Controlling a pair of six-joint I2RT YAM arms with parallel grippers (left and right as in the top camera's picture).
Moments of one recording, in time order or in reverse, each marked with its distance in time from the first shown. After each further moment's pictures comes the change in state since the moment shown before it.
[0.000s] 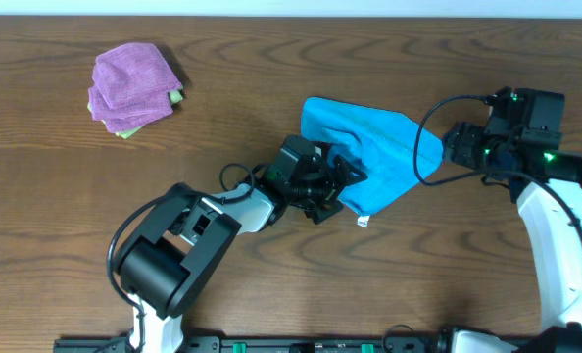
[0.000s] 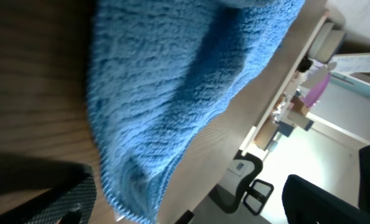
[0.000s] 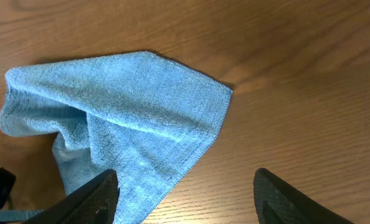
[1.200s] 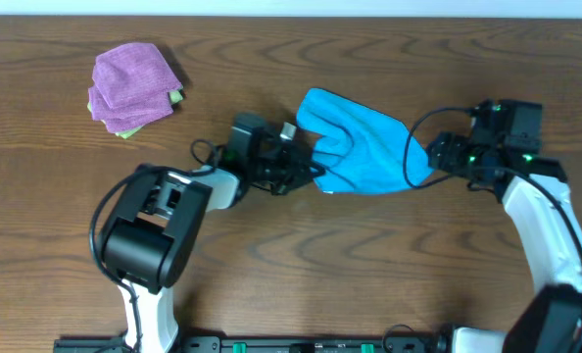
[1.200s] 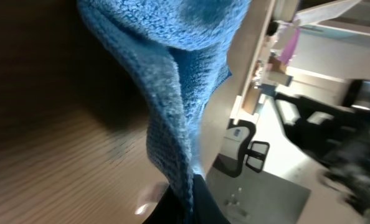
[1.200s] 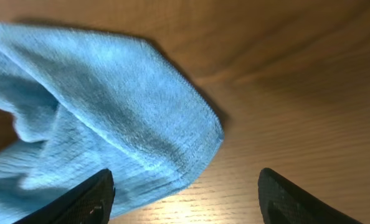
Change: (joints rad) left arm 0.267 0.042 0.007 0.025 0.346 0.337; right arm 0.000 0.109 -0.132 0.170 -0.080 0.000
